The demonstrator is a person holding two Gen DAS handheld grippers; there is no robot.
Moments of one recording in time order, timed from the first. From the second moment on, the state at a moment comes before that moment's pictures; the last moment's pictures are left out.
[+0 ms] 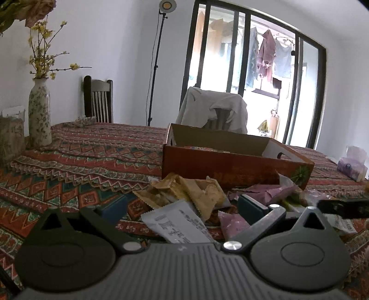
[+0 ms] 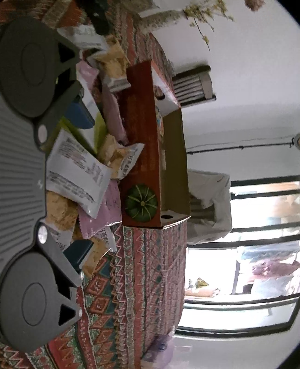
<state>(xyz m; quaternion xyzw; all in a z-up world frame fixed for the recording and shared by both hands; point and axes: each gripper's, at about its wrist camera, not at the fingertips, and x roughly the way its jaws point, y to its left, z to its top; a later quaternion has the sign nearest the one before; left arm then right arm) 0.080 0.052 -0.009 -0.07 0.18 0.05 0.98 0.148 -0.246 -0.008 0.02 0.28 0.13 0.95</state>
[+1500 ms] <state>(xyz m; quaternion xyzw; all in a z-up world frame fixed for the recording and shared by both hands) 0.083 0.062 -0.010 -0.11 0.20 0.07 0.97 0.125 -0.256 -0.009 0.03 0.23 0.12 0.97</state>
